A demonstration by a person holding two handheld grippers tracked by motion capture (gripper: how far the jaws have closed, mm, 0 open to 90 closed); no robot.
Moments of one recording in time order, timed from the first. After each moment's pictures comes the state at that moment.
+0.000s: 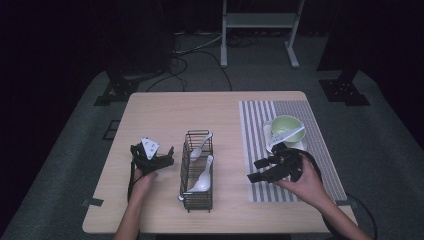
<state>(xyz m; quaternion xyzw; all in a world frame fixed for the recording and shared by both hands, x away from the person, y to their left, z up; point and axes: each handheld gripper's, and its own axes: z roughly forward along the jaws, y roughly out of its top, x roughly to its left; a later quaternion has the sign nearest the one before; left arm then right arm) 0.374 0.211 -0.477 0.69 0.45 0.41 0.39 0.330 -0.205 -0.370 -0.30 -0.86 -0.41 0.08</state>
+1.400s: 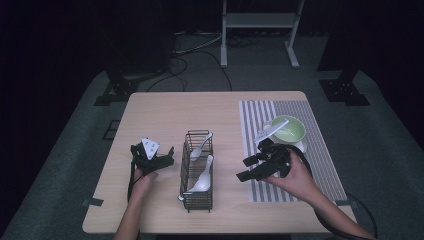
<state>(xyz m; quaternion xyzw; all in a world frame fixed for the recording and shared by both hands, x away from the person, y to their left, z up) 0.374 0.210 -0.477 0.69 0.44 0.41 0.39 0.334 -0.171 -0.352 -0.26 -0.88 -0.39 0.09</state>
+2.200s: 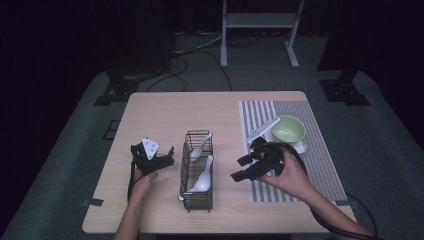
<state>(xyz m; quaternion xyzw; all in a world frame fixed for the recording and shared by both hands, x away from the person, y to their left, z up) 0.374 0.210 -0.477 0.69 0.44 0.41 0.39 0.335 -0.153 -0.346 -0.25 -0.89 -0.37 0.09</state>
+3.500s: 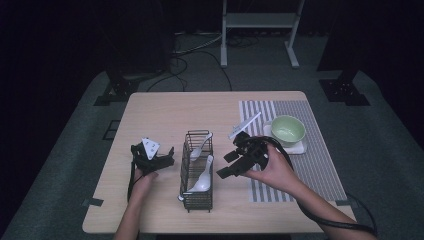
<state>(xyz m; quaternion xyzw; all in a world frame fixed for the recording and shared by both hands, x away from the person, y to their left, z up) 0.374 0.210 -0.477 0.70 0.44 0.41 0.39 0.344 -0.114 -0.333 -0.23 -0.90 -0.36 0.09</state>
